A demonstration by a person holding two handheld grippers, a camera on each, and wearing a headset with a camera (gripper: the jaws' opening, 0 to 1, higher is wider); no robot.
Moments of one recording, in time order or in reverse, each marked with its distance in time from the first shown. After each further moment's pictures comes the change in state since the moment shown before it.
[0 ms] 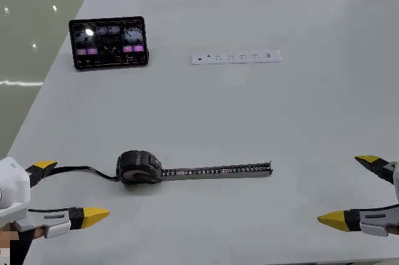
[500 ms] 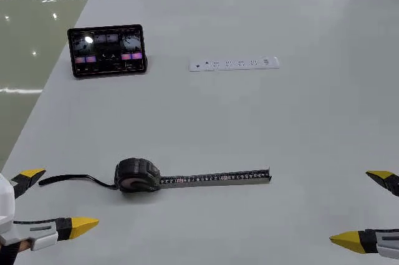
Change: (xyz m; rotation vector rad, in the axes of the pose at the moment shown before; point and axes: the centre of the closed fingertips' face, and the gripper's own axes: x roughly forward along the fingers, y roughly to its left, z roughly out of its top) left arm -0.009 0.009 0.001 0.006 -0.005 0.016; right arm -0.019 0.006 -0.008 0.012 -0.024 0.007
